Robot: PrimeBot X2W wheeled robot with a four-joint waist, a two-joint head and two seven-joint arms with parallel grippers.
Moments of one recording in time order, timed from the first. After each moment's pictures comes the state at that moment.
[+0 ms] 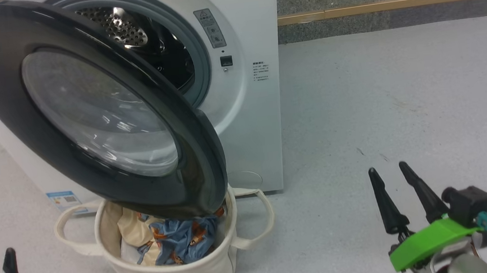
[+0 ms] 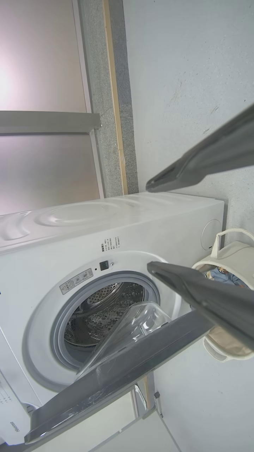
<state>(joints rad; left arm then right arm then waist) 0.02 0.61 -0.09 0.23 -0.82 -0.01 -0.25 -0.14 -0.12 0.17 0.29 0.33 0.13 -0.25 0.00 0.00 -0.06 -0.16</state>
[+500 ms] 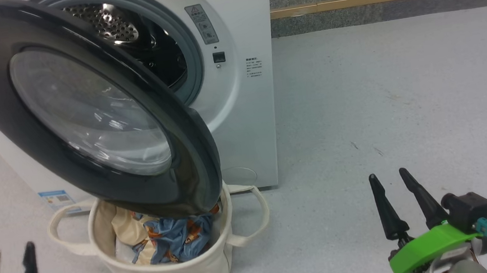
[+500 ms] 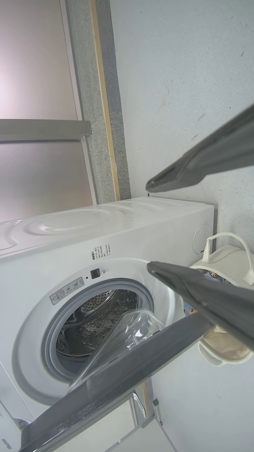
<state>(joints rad) 0.02 0.51 -0.02 0.22 -0.68 -0.11 -0.25 -0.11 -0.11 0.15 0.29 0.32 0.13 -0.25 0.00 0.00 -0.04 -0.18</state>
